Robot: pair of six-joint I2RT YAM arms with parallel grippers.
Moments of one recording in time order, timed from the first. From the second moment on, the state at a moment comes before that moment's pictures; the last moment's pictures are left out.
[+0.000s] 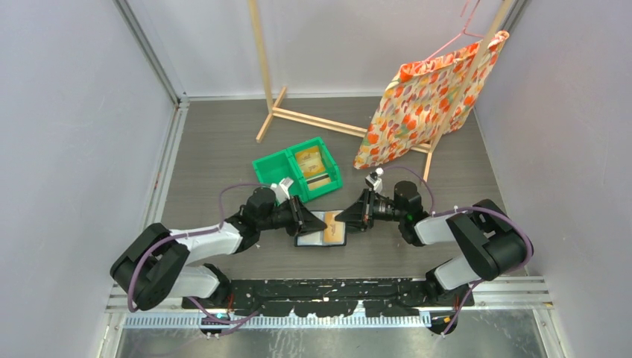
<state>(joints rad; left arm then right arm) -0.70 1.27 0.37 0.49 0.52 -1.29 0.46 1.48 0.28 0.95 -0.88 1.28</state>
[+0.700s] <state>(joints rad) -0.68 1.27 0.33 0.57 0.54 -1.29 0.46 1.55 0.28 1.04 -0.91 1.32</state>
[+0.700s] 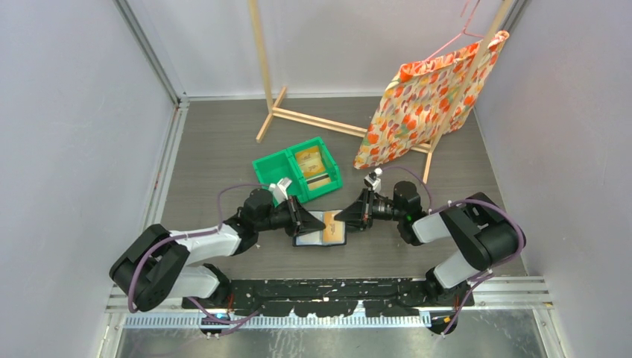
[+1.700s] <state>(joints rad) -0.70 1.30 0.32 0.71 0.55 -1.35 0.48 1.63 0.30 1.10 -0.91 1.35</state>
